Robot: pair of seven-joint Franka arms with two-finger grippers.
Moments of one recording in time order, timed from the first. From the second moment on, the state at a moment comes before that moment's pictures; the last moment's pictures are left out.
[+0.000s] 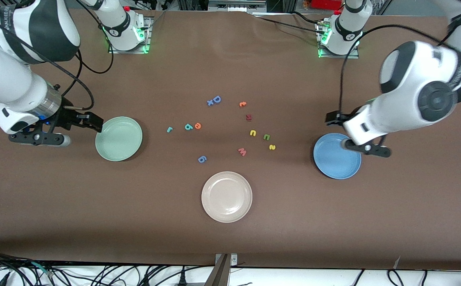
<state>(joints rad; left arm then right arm) -0.22 0.36 -0.06 -1.53 -0.11 1.64 -0.07 0.18 0.20 0.02 -1.59 -0.02 1.76 0.27</state>
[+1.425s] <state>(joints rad) -0.52 0.59 -0.06 -1.84 -0.11 2.29 -0.35 0.21 0.23 0.20 -1.86 -0.01 2.02 0.61</state>
